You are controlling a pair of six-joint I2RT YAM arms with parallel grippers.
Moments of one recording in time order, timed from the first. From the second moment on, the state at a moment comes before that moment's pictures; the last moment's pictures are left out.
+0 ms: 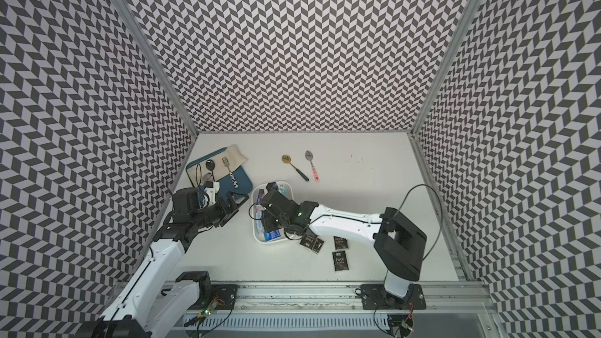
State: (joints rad) left arm 0.02 0.86 0.51 -0.33 0.67 -0.73; right arm 1.10 1.73 1.23 -0.31 0.05 0.71
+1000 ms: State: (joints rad) left arm 0.02 0.85 0.51 -0.35 0.66 -0.72; right arm 1.10 1.80 1.37 -0.44 0.03 0.72
